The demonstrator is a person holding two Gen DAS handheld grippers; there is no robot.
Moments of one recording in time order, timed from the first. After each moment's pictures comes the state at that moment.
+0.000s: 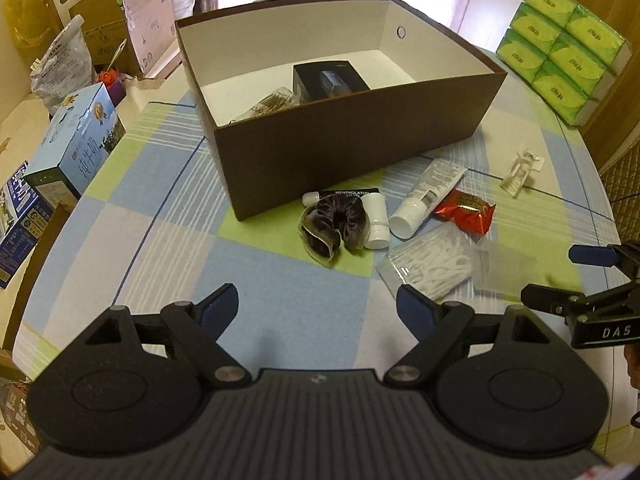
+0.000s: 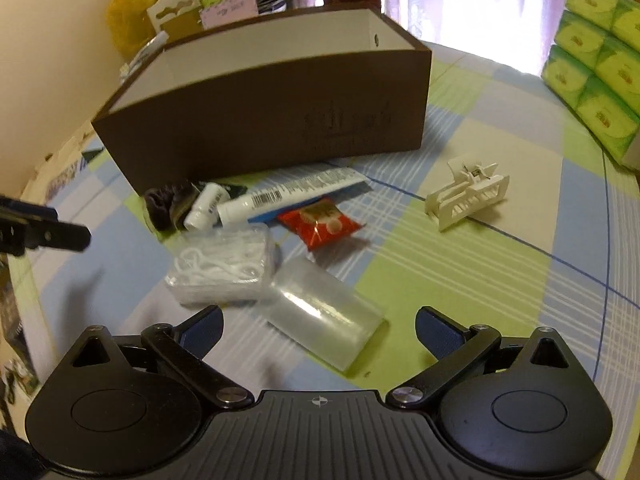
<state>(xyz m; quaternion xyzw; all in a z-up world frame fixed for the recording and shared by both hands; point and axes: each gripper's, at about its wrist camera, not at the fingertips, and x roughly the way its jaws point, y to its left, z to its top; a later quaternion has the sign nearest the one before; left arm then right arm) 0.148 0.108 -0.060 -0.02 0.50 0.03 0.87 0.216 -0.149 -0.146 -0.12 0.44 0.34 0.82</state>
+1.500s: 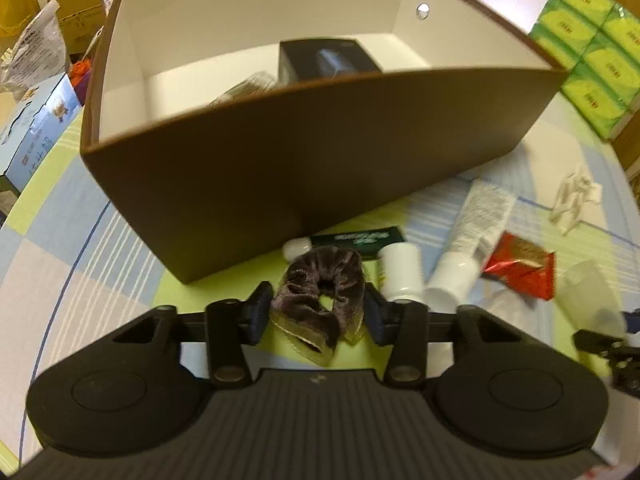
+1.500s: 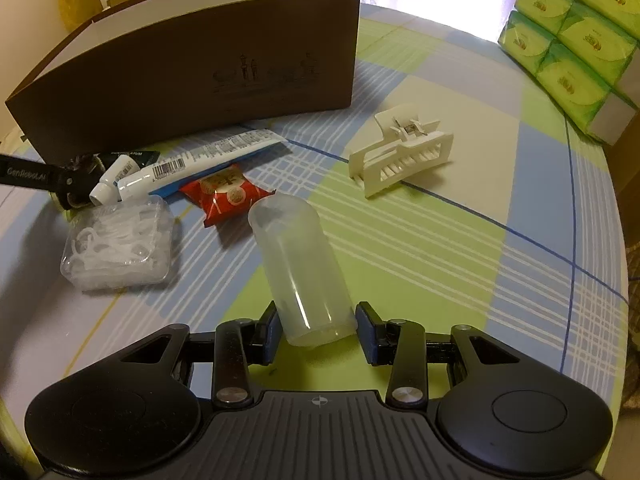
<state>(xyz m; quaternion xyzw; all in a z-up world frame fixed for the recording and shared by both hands) 0.238 0.116 -0.137 -0.04 0.49 0.03 0.87 0.253 -0.163 -0.175 -0.15 0.48 0.27 0.82</state>
